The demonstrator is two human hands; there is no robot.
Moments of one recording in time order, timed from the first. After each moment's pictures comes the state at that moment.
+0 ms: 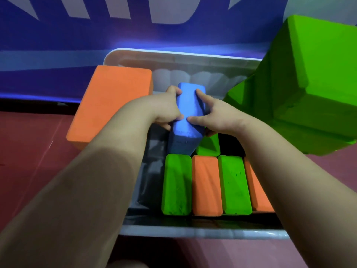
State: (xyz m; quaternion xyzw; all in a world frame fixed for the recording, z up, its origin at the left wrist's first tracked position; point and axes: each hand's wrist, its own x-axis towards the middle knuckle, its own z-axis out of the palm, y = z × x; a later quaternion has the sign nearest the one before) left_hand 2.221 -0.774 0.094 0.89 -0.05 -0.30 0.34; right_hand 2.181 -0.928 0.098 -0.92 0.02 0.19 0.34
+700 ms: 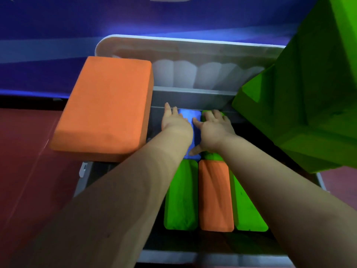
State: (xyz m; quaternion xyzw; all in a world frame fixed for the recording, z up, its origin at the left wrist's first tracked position) left_hand 2.233 -0.819 0.020 0.90 -0.20 -0.29 -0.27; right_hand 2.214 -0.920 0.009 -0.97 -0.06 0.24 -0.04
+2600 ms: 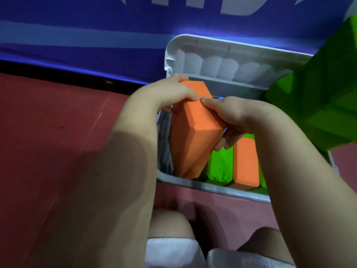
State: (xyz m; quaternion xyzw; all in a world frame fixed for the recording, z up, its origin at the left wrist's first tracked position) left_hand 2.142 -0.649 0.133 0.84 0.06 -0.25 0.48; right_hand 2.113 -0.802 0.145 -0.85 0.11 0.40 0.33
